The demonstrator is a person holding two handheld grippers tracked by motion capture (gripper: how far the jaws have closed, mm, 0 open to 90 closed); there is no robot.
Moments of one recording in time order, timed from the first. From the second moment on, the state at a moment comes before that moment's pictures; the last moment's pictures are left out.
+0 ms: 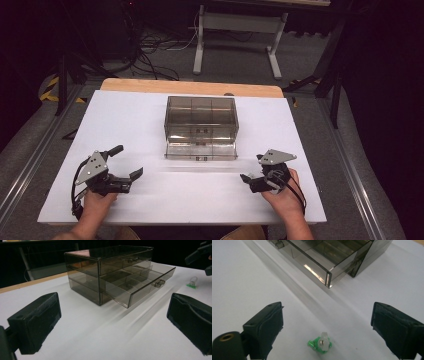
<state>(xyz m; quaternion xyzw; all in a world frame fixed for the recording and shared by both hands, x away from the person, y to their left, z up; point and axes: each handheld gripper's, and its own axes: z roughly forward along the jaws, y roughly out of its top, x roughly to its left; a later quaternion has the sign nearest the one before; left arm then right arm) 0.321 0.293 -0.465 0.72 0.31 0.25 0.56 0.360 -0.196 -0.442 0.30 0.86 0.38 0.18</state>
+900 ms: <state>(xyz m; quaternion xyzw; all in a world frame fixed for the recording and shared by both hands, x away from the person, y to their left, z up) 0.321 0.293 -0.465 0.72 0.31 0.25 0.56 0.362 -0.196 -0.451 0.31 0.88 0.31 0.15</state>
